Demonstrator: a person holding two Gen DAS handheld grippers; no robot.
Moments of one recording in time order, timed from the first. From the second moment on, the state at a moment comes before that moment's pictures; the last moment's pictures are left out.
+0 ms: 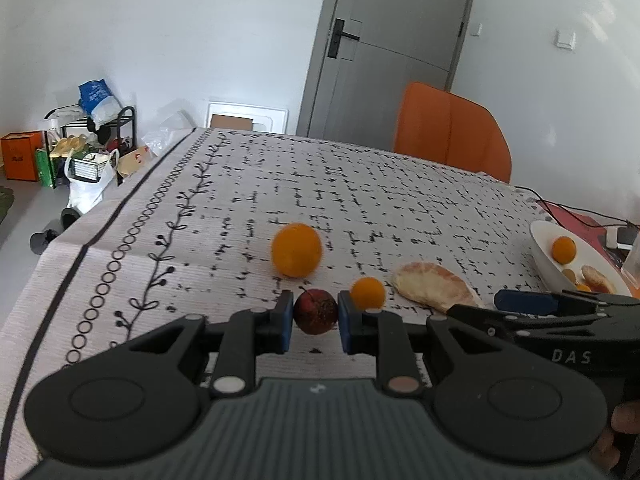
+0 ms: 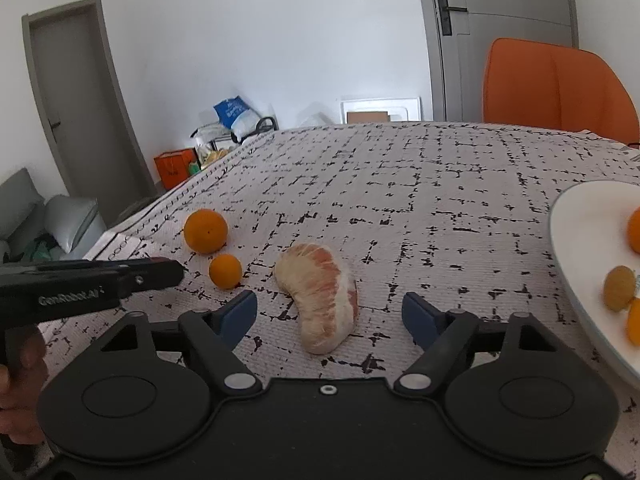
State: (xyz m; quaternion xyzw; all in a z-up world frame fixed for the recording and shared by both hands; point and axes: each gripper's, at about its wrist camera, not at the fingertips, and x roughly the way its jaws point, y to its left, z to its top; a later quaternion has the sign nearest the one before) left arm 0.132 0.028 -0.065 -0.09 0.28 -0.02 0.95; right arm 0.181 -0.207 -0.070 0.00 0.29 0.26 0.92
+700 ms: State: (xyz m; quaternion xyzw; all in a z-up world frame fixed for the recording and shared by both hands) left arm 0.130 0.043 -0.059 -0.09 0.28 0.00 0.95; right arm 0.191 -0.183 -0.068 -0.07 0.29 0.26 0.92
